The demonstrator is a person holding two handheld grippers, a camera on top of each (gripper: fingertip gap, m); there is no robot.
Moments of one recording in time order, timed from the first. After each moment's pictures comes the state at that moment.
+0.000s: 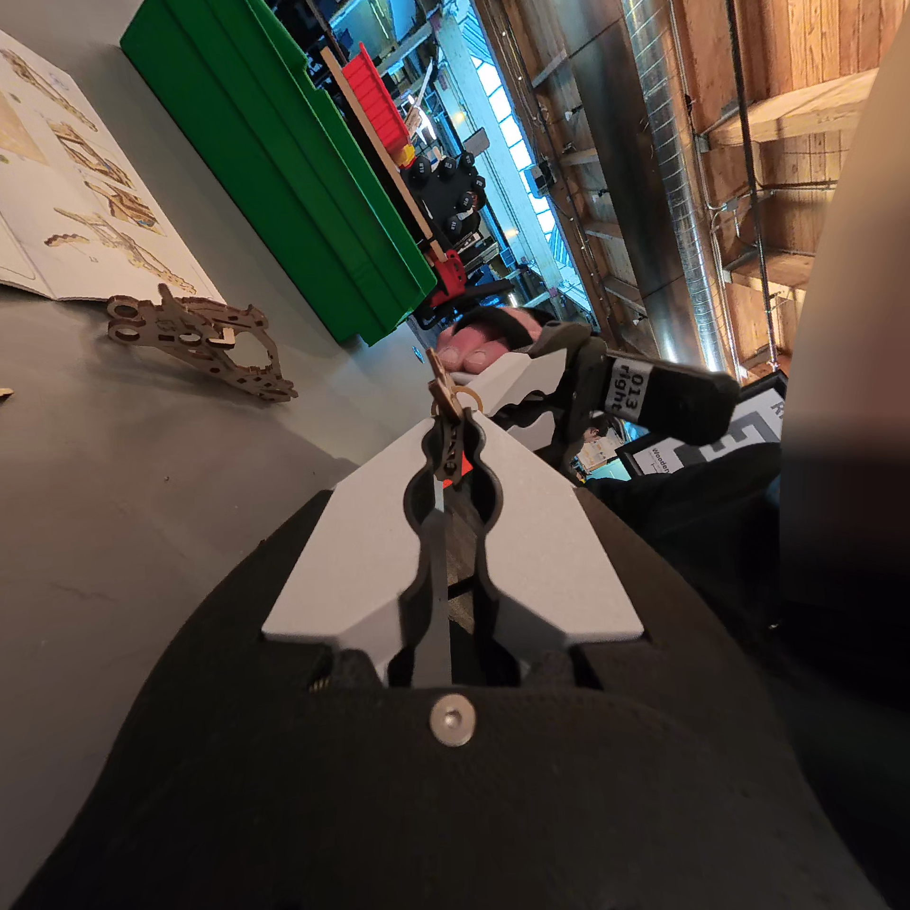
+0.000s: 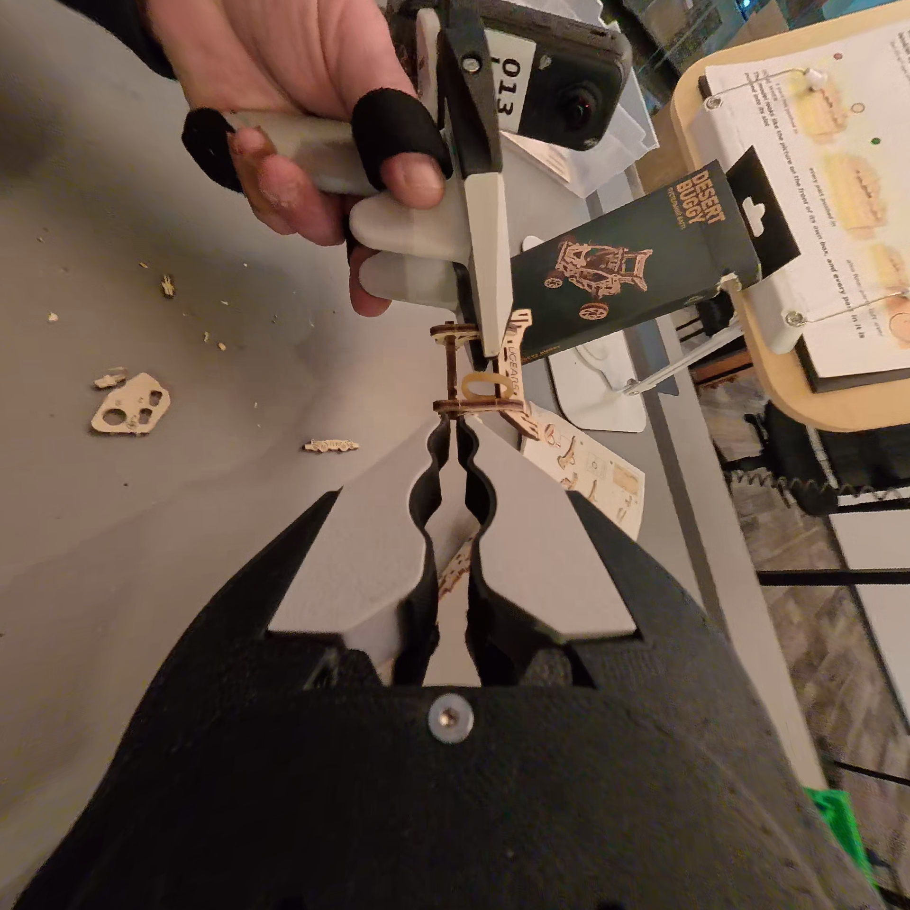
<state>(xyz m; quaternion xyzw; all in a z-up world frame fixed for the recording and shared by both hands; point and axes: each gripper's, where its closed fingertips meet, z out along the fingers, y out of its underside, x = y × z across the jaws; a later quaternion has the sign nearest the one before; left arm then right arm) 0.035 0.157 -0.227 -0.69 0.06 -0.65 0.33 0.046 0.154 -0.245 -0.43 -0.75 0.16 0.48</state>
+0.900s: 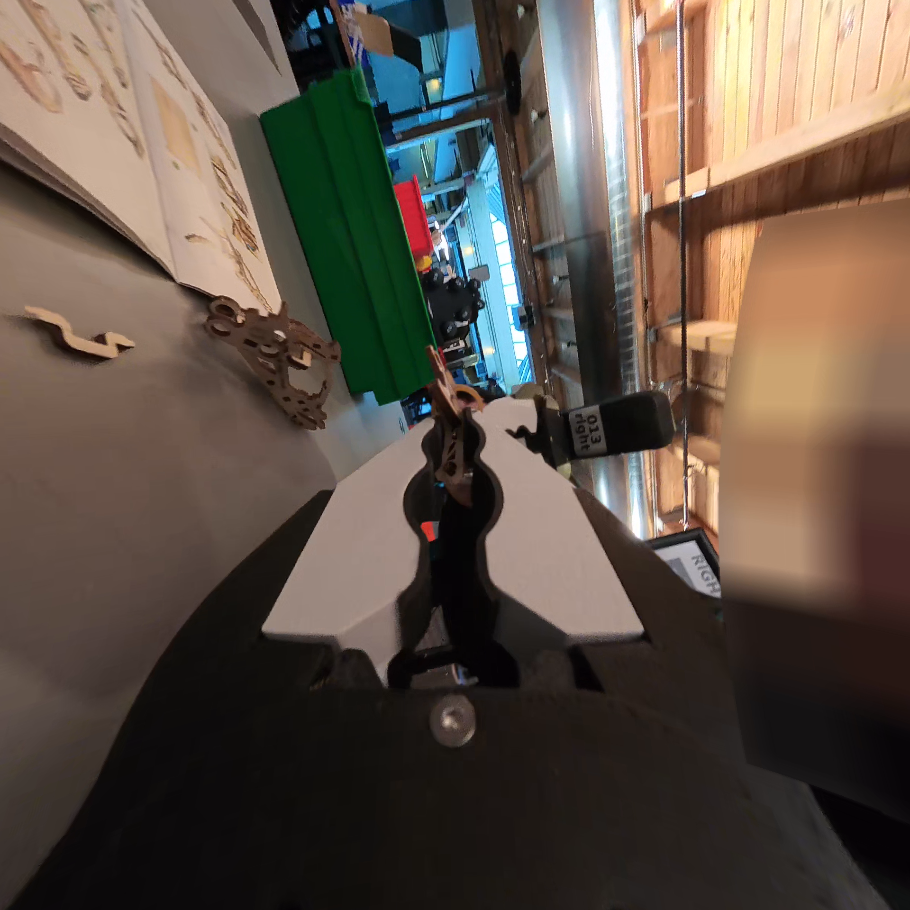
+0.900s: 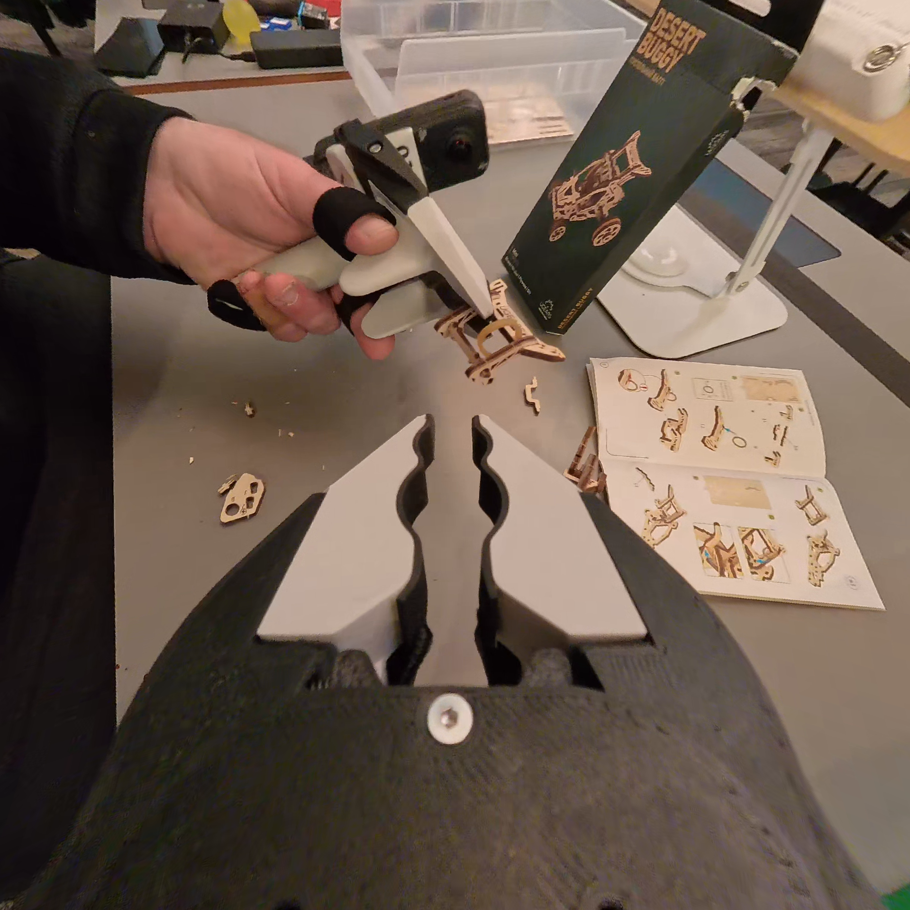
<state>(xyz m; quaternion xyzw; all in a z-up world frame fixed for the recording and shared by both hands) 0.010 0.189 -0.240 -0.65 -0.12 -0.69 0.30 0.055 0.171 -0.242 -0.59 -0.63 0.35 0.38</state>
